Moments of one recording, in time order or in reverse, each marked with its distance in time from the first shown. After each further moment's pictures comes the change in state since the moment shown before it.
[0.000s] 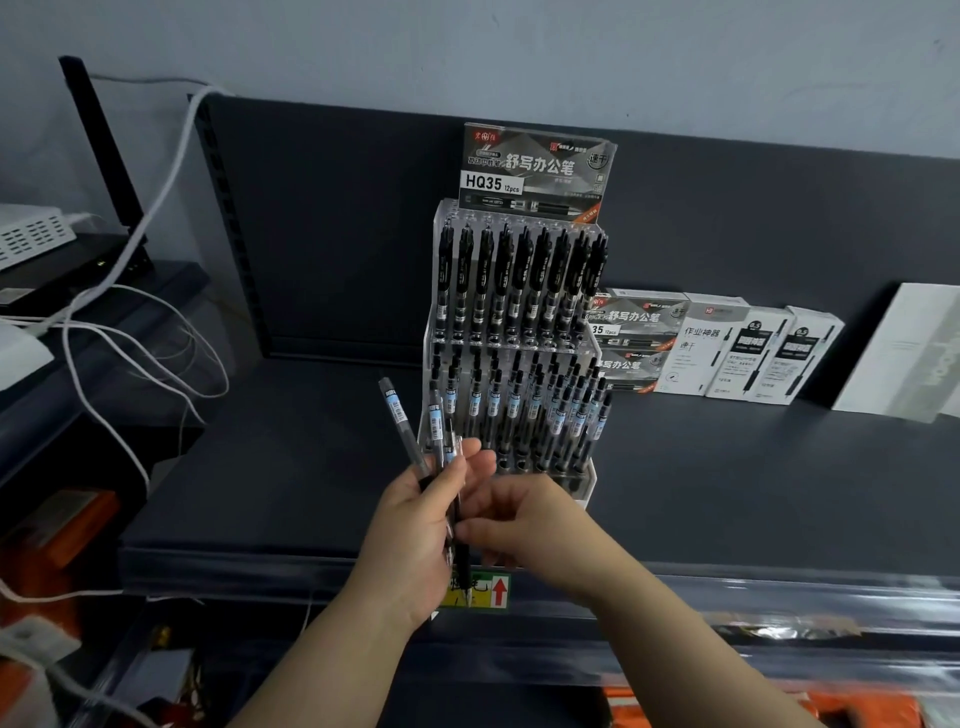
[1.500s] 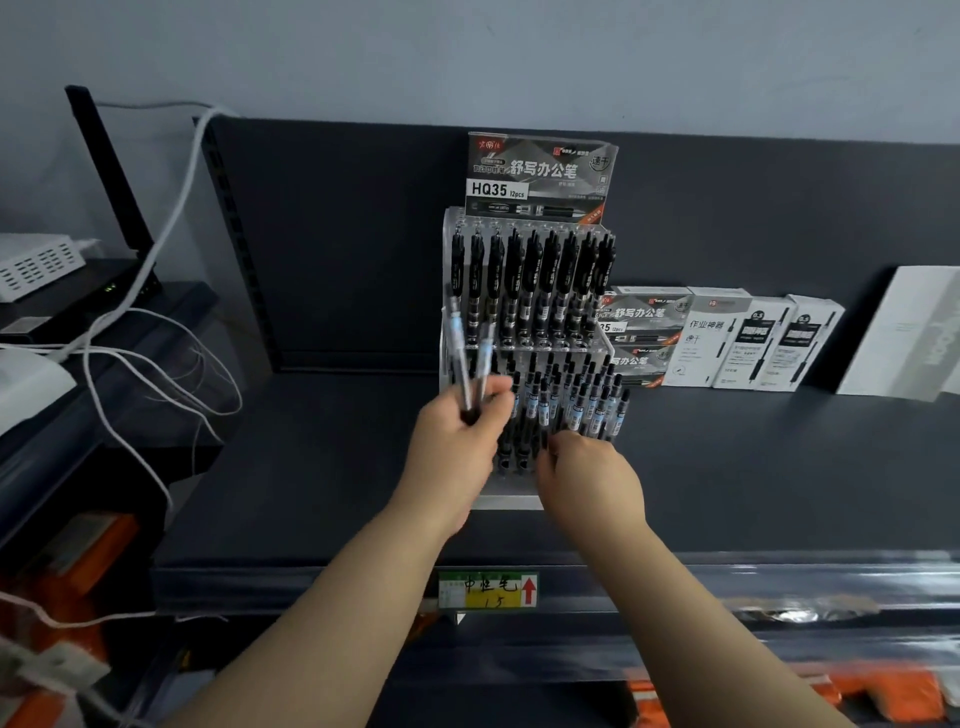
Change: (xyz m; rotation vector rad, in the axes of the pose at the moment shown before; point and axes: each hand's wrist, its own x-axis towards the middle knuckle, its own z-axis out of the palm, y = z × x) left_hand 0.031 0.037 0.017 0.519 -0.126 0.304; right_hand 0.031 0.006 -0.009 -0.862 0.610 0.168
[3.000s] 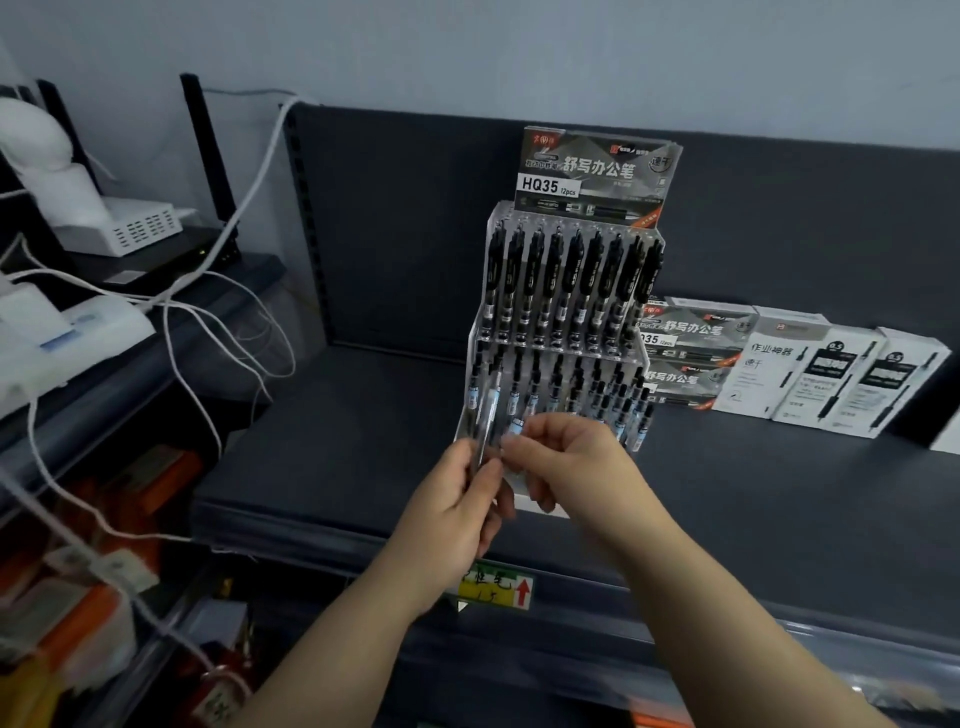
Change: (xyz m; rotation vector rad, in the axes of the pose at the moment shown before) left_hand -0.053 -0.021 0.001 0.074 -0.047 -0.044; right_hand -0.009 -0.013 -0.048 1.045 -0.439 -0.134
